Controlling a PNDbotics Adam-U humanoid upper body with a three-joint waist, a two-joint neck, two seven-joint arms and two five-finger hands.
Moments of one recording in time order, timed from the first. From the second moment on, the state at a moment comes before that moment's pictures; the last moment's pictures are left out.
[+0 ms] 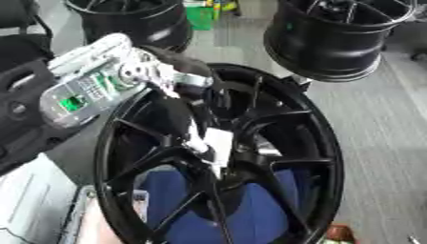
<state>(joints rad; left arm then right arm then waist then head) -1.06 0.68 -0.81 -1.72 -0.31 0.36 -0.87 -0.45 -0.98 0.03 -1.99 0.25 0.52 -0.45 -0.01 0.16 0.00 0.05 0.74</state>
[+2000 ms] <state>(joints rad) -1.01 0.69 -0.79 -1.74 -0.36 0.35 -0.88 -0.43 -0.93 0.02 -1.99 0.24 0.51 -0.53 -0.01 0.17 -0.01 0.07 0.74</state>
